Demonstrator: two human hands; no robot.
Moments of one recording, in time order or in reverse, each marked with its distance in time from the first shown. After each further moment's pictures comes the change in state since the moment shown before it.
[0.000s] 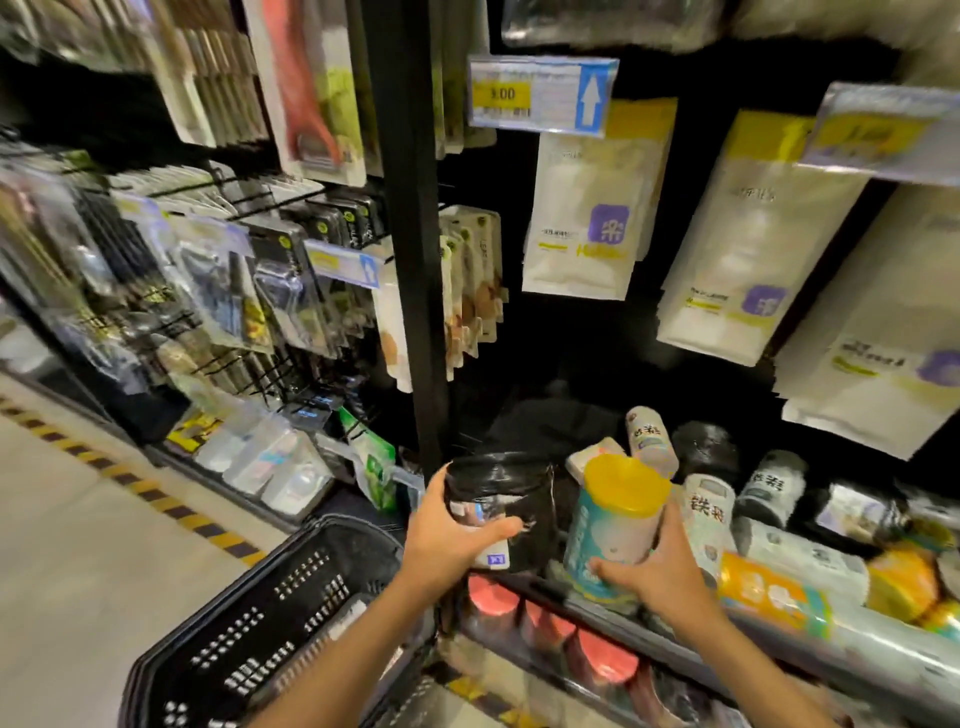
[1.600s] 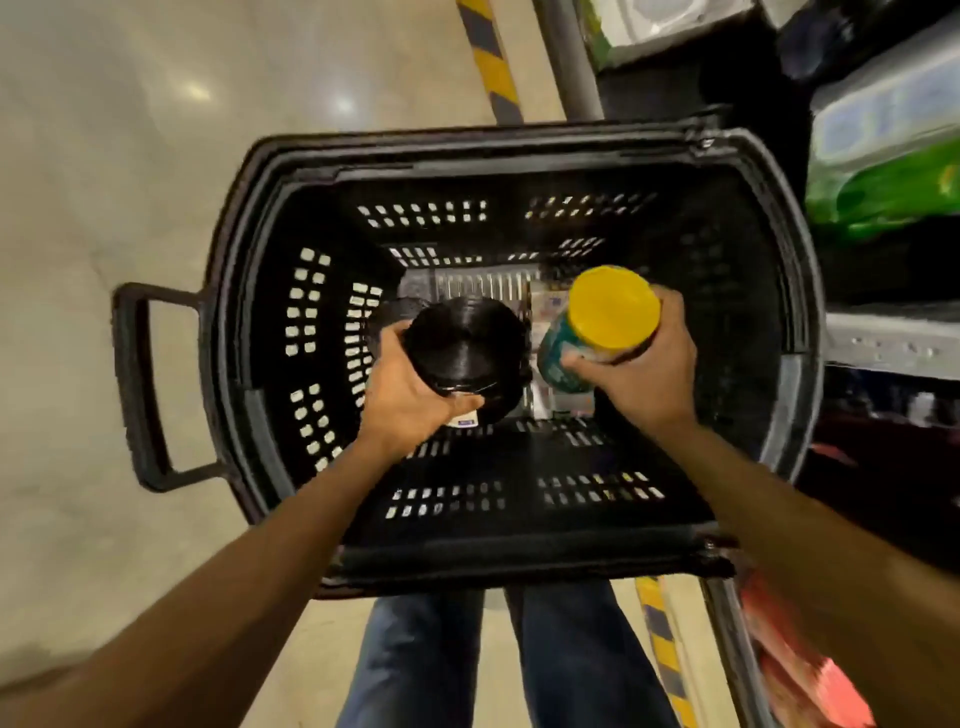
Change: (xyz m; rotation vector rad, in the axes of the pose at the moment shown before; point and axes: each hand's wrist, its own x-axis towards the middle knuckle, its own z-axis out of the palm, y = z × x) left_hand 0.040 -0.552 -0.193 0.018 0.527 -0.819; right_hand 0.101 0.311 0.533 -0.441 -0.767 0.017
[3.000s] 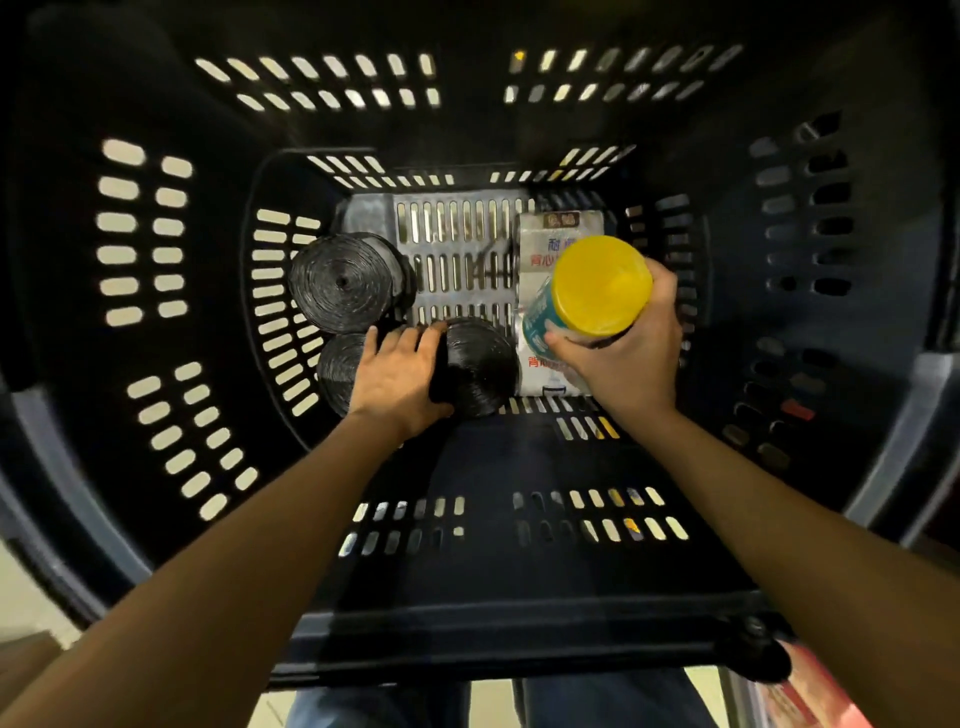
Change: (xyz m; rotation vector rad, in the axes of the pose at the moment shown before) left_hand 0.068 -0.073 0.091 0.958 -0.349 0.129; right_hand 0.029 0.096 0.053 -0.031 -0.006 0.074
